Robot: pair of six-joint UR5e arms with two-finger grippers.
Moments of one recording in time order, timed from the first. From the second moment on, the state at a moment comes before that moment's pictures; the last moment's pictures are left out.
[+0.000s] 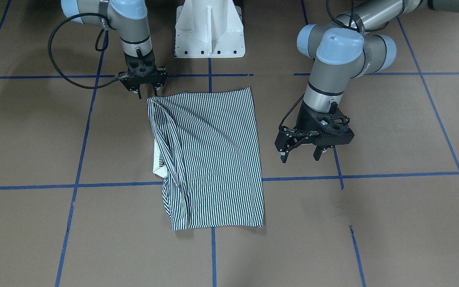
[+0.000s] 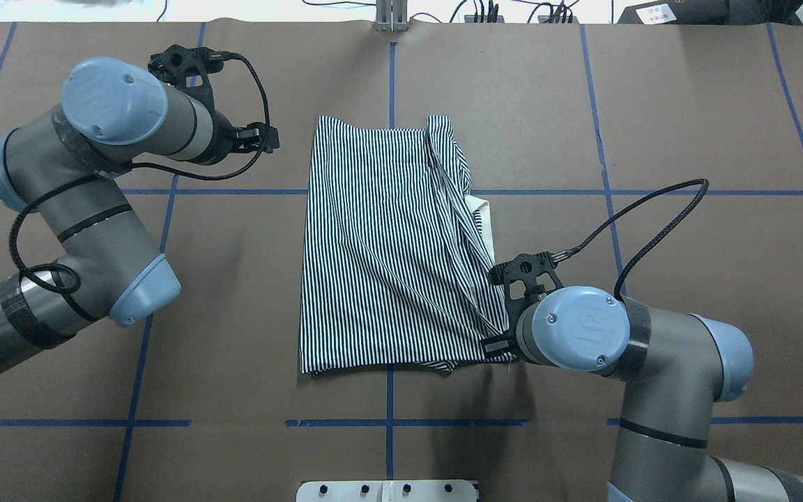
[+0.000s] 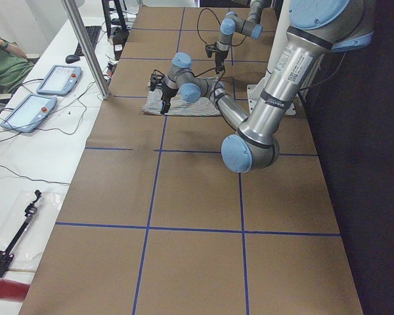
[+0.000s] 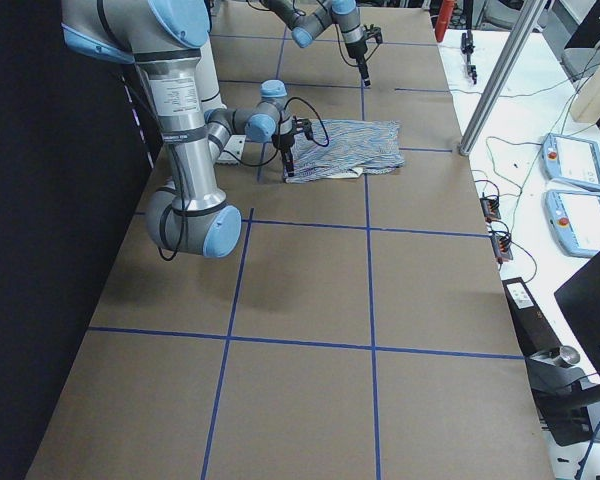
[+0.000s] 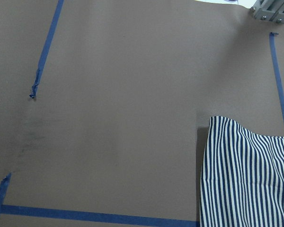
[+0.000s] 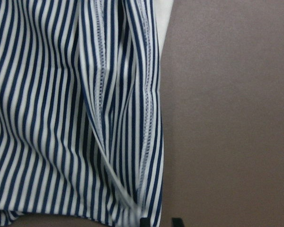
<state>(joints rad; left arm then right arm) -0.75 -2.10 -1.68 -1.88 -1.75 -1.20 0.35 -1.22 1.98 -1.60 1.64 1.07</state>
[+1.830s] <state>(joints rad) -0.75 -2.10 -1.69 -1.88 -1.75 -1.20 0.47 -0.98 1.68 -1.71 1.67 0.81</state>
